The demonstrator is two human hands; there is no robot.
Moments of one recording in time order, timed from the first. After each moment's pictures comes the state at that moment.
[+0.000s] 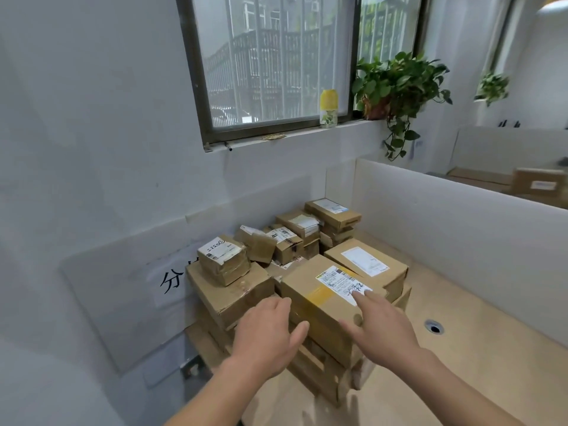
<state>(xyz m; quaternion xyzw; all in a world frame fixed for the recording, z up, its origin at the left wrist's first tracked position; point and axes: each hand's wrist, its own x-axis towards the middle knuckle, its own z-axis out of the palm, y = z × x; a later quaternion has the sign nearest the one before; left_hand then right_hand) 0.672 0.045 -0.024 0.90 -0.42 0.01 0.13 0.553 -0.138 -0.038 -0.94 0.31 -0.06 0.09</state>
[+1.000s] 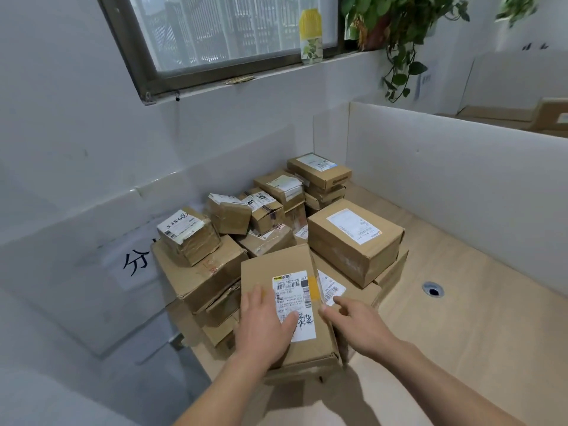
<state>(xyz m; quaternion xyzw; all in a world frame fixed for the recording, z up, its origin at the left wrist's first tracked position) 0.697 -0.038 -0.133 0.94 -0.28 -0.10 0.19 0.574 -0.195 -0.130 -0.85 0.33 0.00 0.41</state>
